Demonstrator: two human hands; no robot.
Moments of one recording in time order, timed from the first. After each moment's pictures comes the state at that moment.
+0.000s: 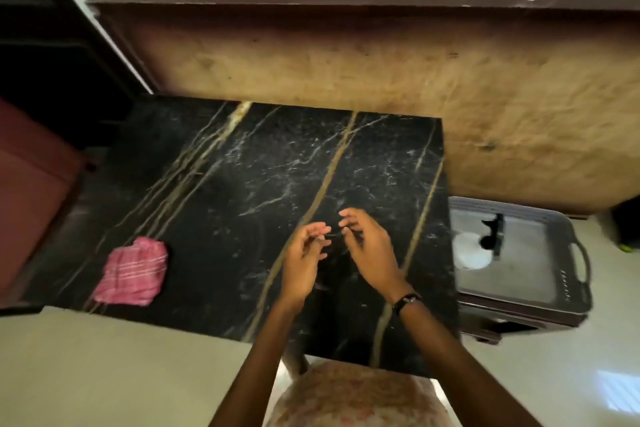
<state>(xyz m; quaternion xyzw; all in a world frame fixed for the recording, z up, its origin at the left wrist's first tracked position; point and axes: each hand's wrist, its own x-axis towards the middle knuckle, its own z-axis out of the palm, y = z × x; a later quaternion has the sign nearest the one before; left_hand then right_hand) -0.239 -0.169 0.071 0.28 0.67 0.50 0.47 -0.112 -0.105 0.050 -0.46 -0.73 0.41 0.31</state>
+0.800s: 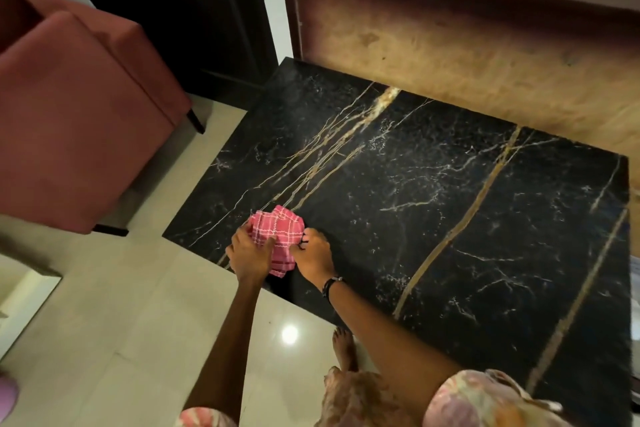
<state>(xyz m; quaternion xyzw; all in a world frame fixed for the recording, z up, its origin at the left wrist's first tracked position) -0.572 -0.300 0.002 0.13 0.92 0.28 0.23 -0.481 -0.233 -0.023 -0.52 -0.67 0.53 0.06</state>
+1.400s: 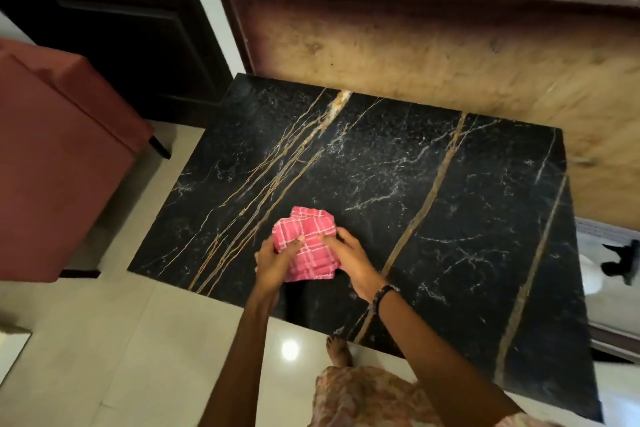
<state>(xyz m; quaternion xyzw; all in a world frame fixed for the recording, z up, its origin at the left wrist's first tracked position) -0.497 -0.261 0.036 0.15 0.72 0.49 0.48 -0.370 -0.183 0.020 -0.49 -0.41 0.75 0.16</state>
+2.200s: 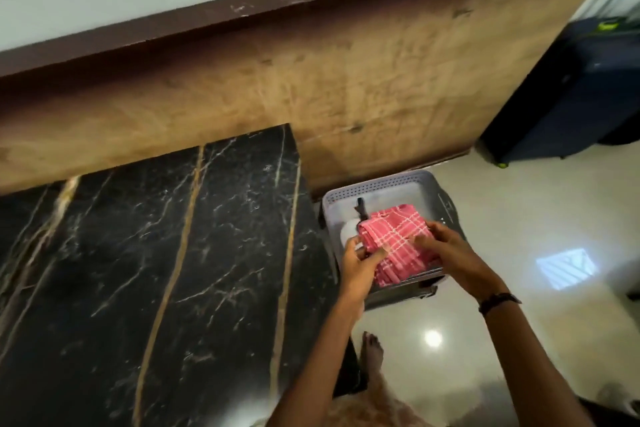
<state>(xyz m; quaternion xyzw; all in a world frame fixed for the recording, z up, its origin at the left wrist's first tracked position) 0.052 -0.080 0.030 0.26 0.58 0.35 0.69 0.233 -0.079 0.046 -0.62 -0.35 0.62 0.34</state>
